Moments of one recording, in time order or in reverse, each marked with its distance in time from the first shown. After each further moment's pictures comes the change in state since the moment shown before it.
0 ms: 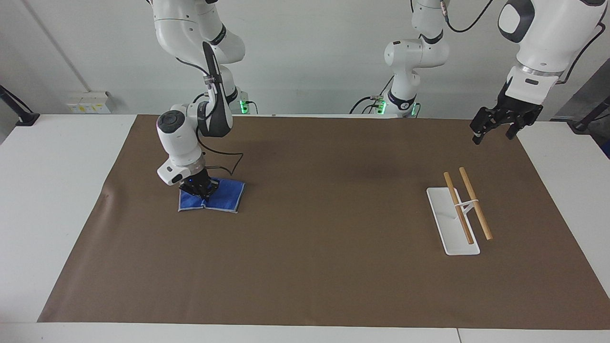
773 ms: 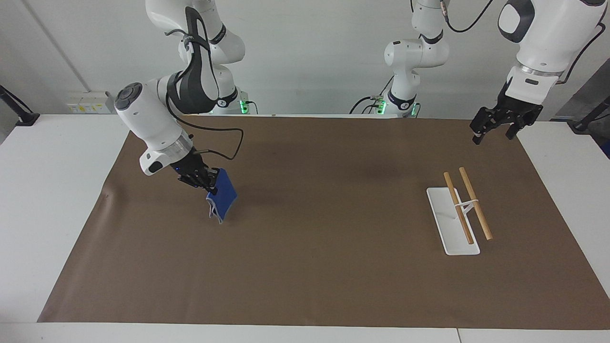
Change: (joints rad) left arm 0.000 0.000 0.000 0.000 0.000 0.000 0.000; right arm 0.006 -0.038 0.003 0.362 0.421 -0.387 0.029
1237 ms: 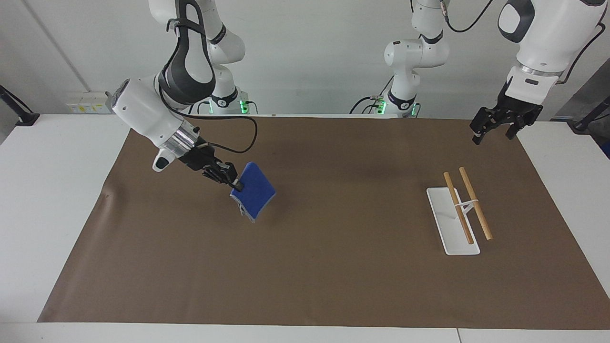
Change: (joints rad) left arm 0.000 0.000 0.000 0.000 0.000 0.000 0.000; right arm 0.013 0.001 0.037 0.028 0.383 0.017 0.141
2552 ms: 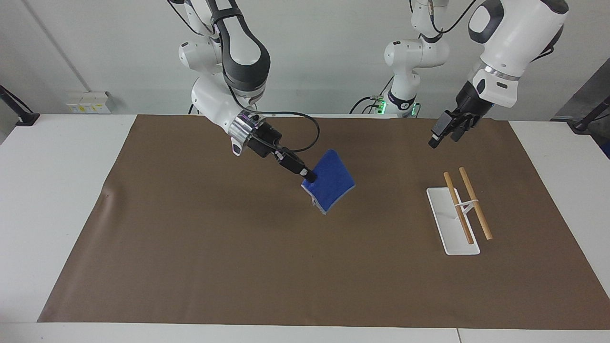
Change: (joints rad) left arm 0.014 -0.056 -0.164 -0.163 -0.321 0.257 -0.591; right arm 0.324 0.010 0.011 -0.006 0.752 0.456 0.216
